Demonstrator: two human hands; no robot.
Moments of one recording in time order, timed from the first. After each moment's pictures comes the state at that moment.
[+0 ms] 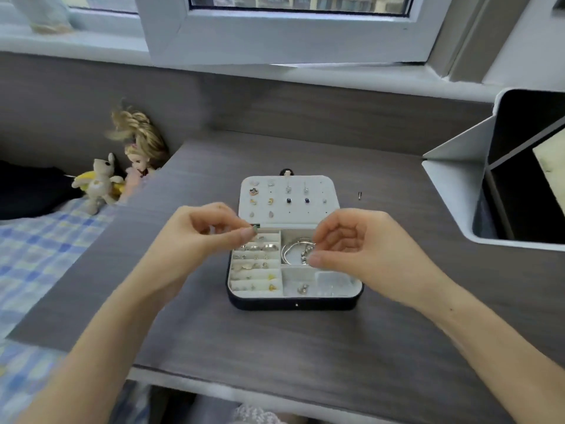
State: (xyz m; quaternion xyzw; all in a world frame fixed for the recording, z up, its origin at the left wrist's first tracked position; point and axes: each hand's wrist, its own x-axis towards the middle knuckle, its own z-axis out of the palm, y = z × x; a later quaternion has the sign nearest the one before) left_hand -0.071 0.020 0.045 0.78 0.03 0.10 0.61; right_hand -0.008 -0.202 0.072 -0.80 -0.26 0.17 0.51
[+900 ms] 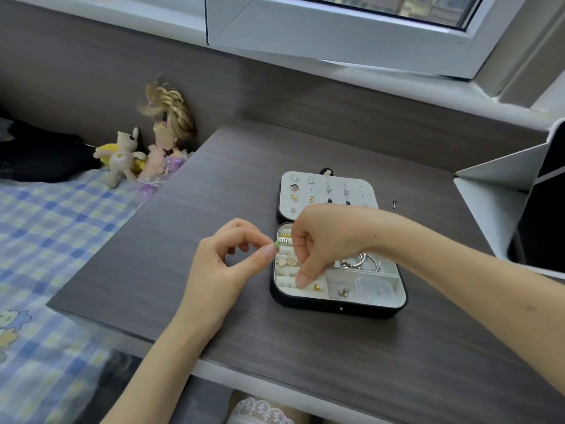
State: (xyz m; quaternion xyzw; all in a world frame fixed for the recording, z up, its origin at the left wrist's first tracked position) left_hand -0.104 0.021 -0.003 0.72 0.05 0.25 0.64; right_hand 0.016 -0.095 0.084 -0.85 -0.41 0.32 0.03
